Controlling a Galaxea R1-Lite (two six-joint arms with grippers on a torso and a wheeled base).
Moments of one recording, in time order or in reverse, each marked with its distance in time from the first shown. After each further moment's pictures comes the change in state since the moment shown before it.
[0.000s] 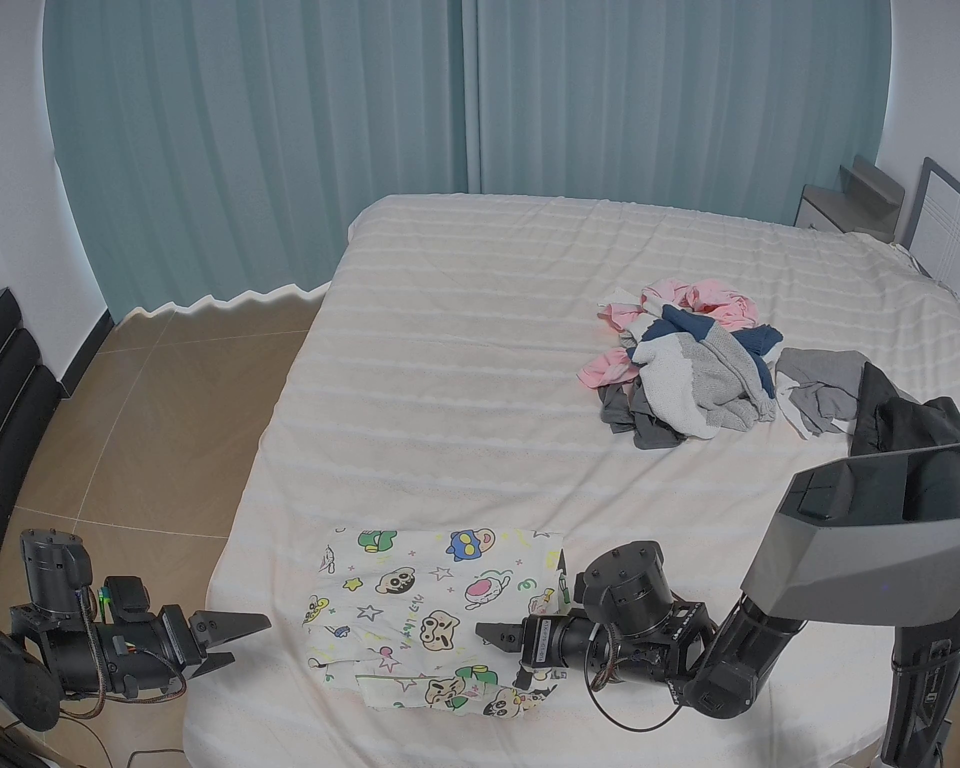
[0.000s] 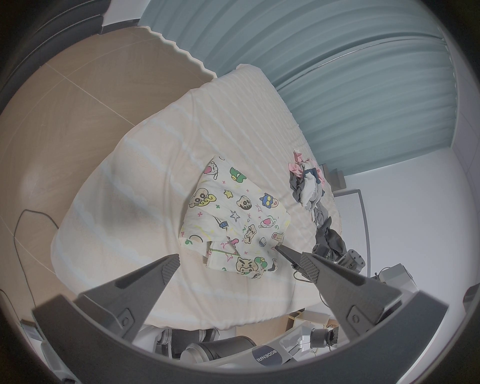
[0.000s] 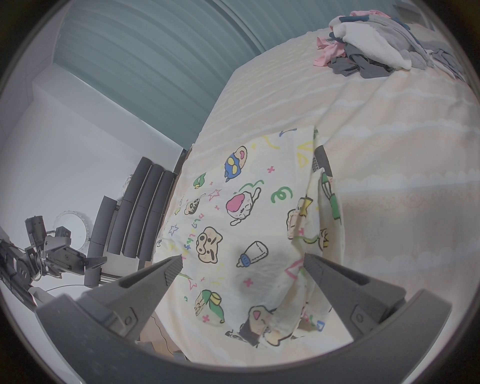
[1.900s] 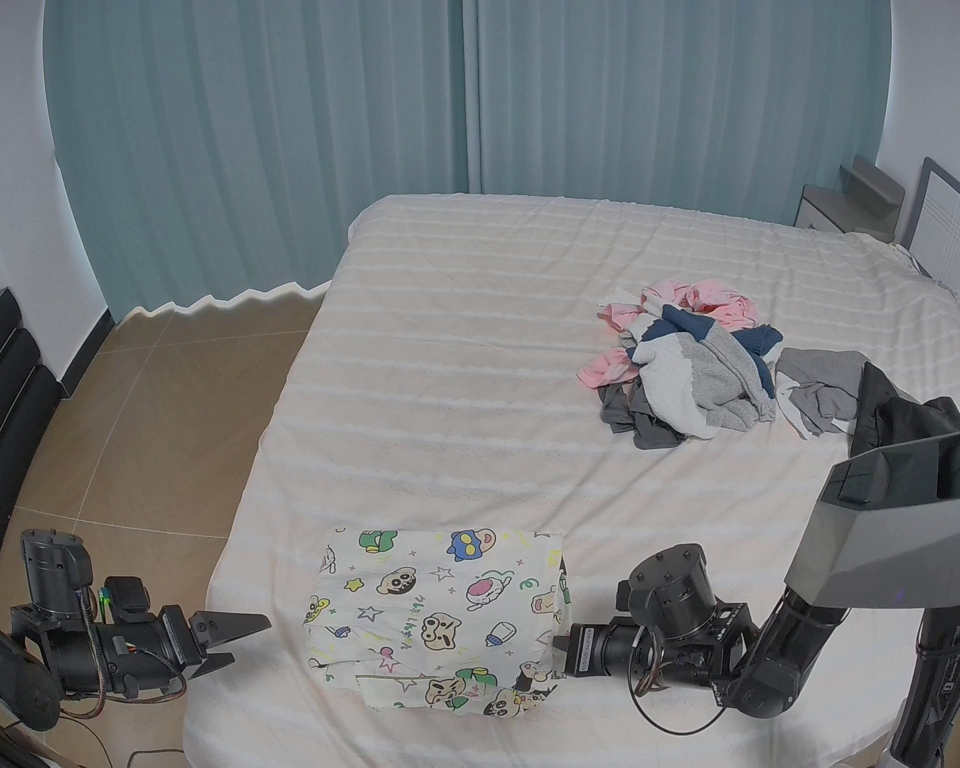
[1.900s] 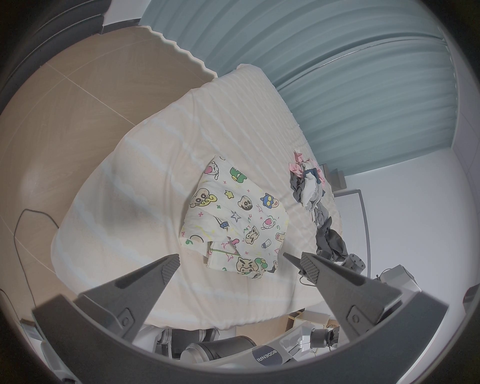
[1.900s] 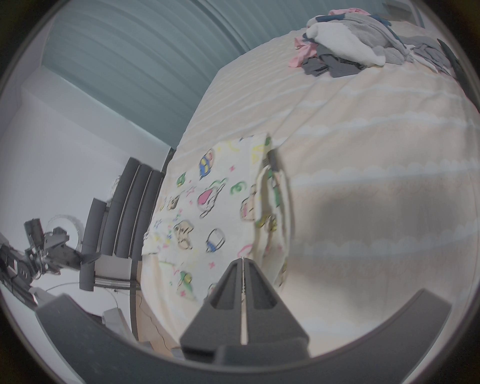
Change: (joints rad) left arm 0.001 0.002 0.000 0.000 0.000 0.000; right arm -0.055 -0.073 0.140 0.002 0.008 -0.008
